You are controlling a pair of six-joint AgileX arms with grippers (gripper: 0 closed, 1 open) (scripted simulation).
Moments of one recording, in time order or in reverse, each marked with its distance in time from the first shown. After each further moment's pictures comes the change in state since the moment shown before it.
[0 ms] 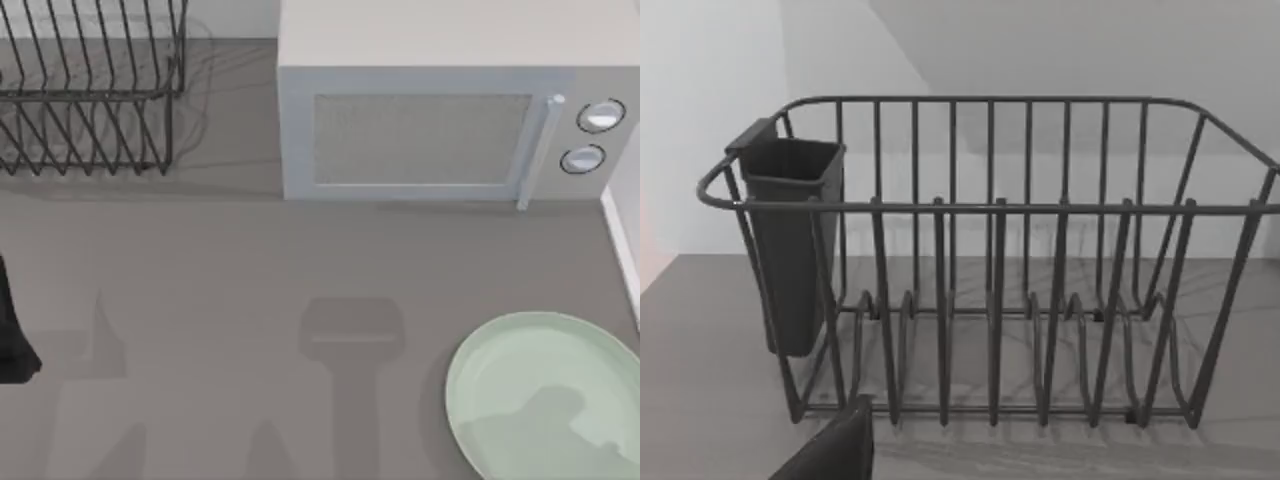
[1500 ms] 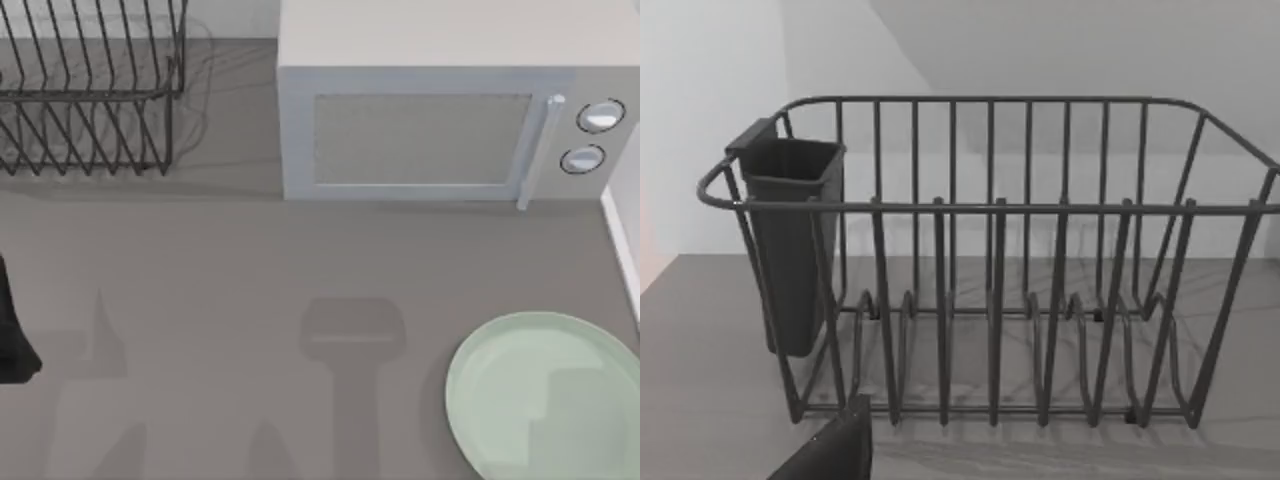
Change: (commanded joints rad) left arm 0.000 0.000 0.000 0.000 0.000 0.000; right arm -0.022 0.371 -0.089 0.280 -0.001 -0.125
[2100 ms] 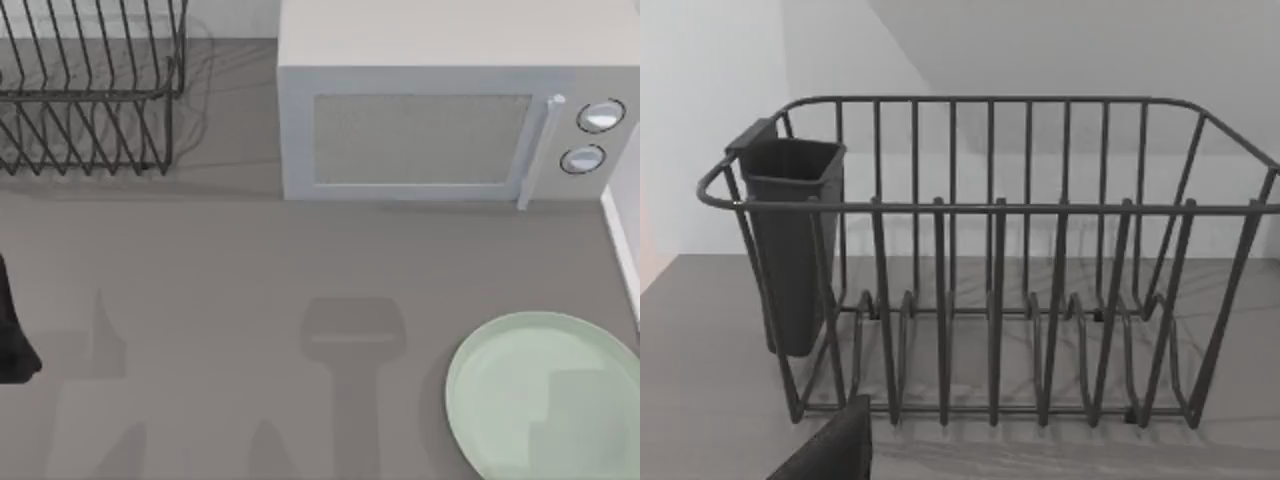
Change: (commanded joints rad) left arm 0.000 0.000 0.000 0.000 0.000 0.000; right arm 0.000 0.000 0.000 0.000 0.000 0.000
